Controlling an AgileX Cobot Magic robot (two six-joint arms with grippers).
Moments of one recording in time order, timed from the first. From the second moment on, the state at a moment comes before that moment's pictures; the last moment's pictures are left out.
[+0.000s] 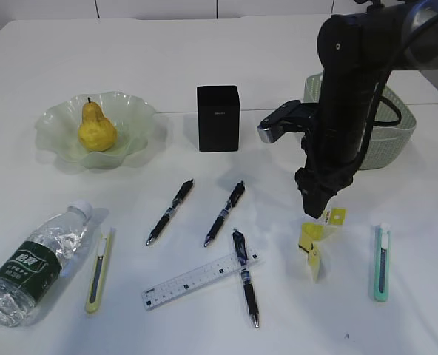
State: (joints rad) left arm -0.04 1.65 -2.36 -0.19 1.27 0.08; right arm 0.28 2.12 -1.64 0.02 1.21 -0.58
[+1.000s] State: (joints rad) left arm -0.04 1.65 -2.36 -0.19 1.27 0.08; right arm 0.28 2.12 -1.61 0.03 1.21 -0.59
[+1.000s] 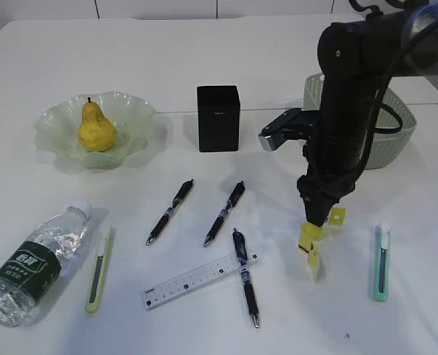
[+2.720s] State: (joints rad) left arm -0.04 1.65 -2.36 -0.19 1.27 0.07; right arm 0.28 2.15 -1.61 0.02 1.21 -0.61
